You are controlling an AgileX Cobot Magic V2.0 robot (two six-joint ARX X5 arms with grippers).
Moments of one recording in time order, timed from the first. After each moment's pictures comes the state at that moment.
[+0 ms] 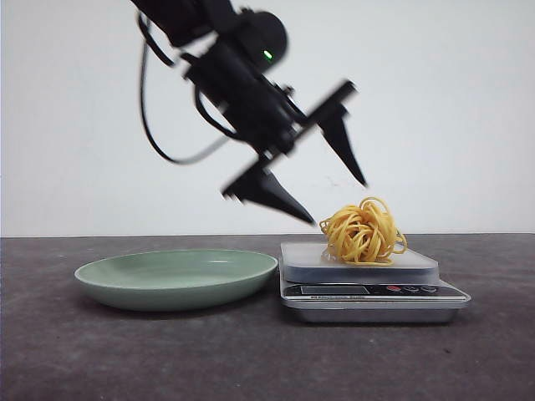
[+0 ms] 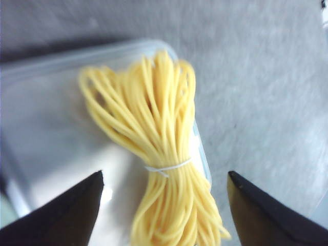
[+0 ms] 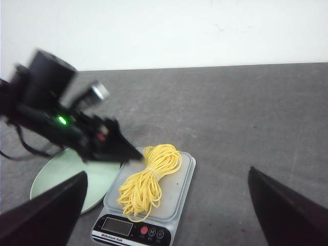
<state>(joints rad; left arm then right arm) -0.61 1.96 1.60 -0.47 0.44 -0.53 -0.02 0.47 0.88 -0.72 -0.42 0.14</state>
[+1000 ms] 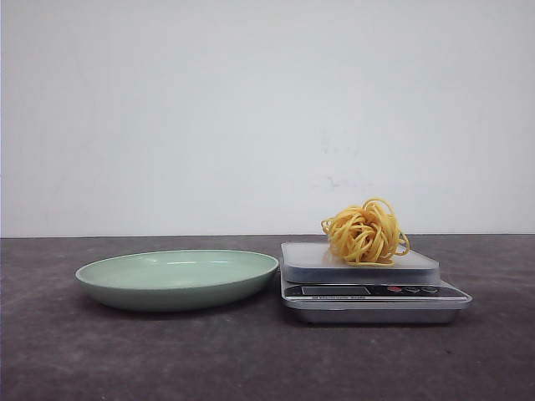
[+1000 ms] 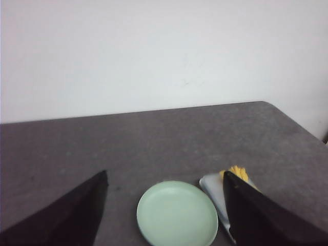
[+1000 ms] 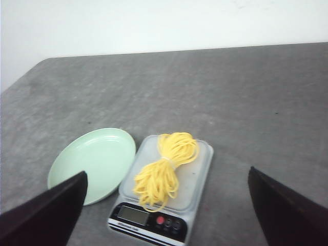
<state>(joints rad) -0.52 0.59 1.57 -1.17 -0.15 -0.15 0.02 0.57 0.88 -0.68 -0.48 0.16</state>
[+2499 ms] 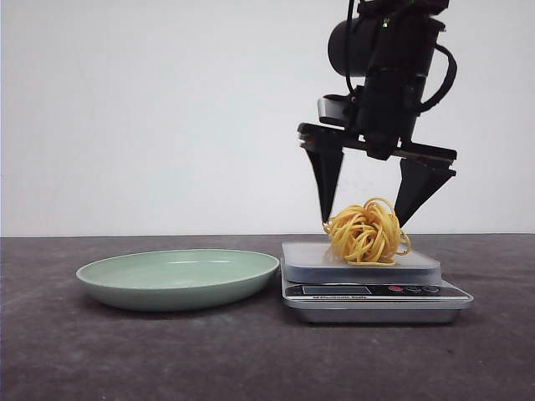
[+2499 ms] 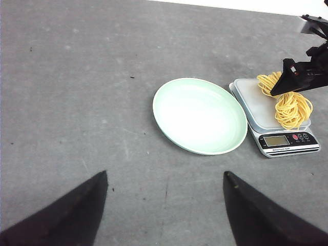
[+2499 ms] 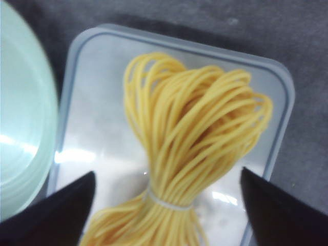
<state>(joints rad) -0.52 0.29 0.99 -1.18 -0.16 -0.30 0.45 1.87 1.50 -0.88 -0.11 0.32</state>
